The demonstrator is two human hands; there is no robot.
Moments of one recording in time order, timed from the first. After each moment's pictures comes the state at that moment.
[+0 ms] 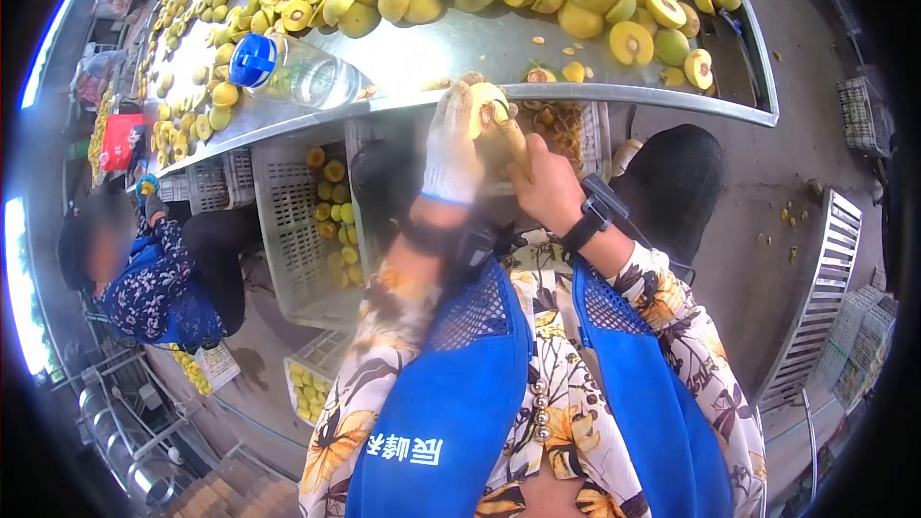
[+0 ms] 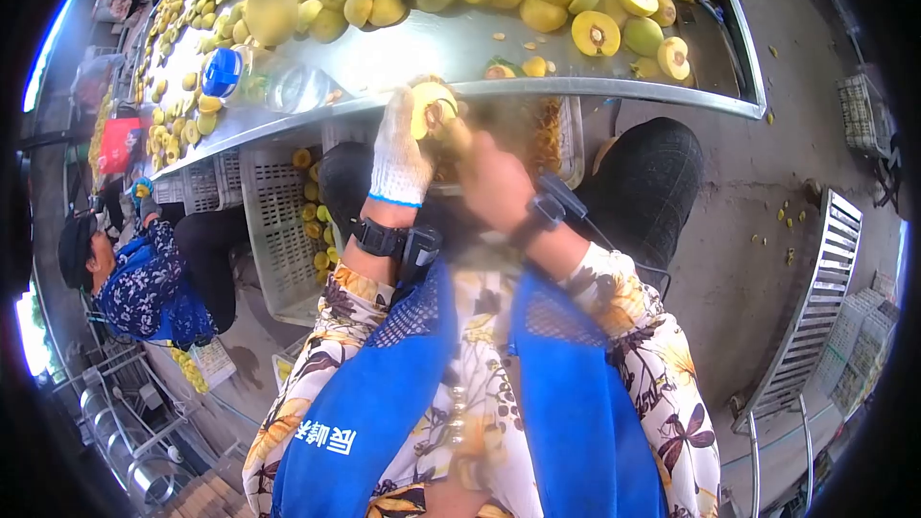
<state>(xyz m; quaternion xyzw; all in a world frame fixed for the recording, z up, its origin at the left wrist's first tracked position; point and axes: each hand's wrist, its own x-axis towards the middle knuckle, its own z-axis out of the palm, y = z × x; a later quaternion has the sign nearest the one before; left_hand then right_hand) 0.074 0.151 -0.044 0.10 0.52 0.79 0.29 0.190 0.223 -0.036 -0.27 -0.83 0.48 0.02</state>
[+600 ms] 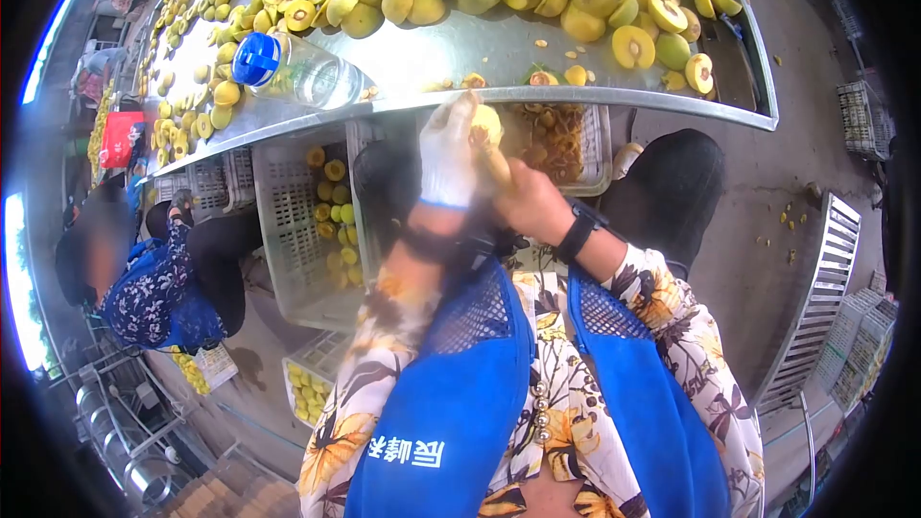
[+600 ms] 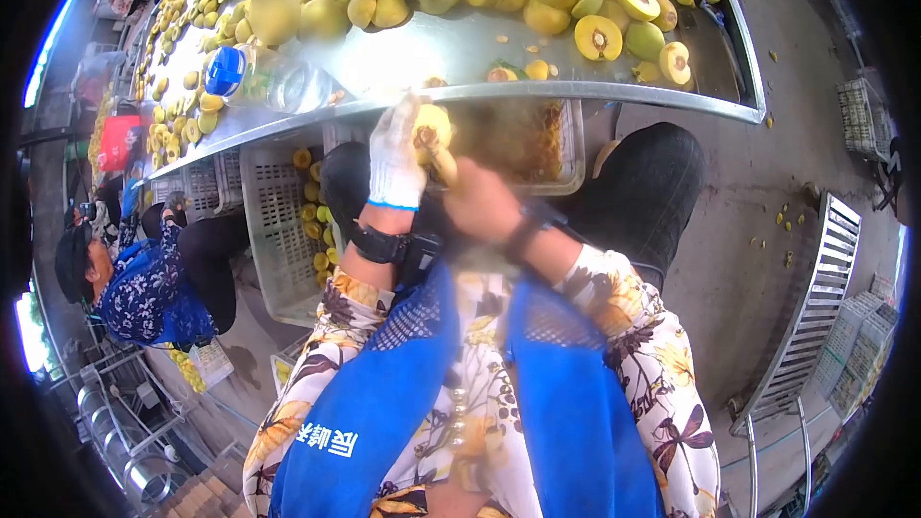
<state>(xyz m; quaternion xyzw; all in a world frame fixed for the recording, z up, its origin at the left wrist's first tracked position) 0.068 0.139 -0.032 0.00 0.59 0.75 0.30 0.189 0.210 -0.036 -0.22 -0.79 0.58 -0.03</state>
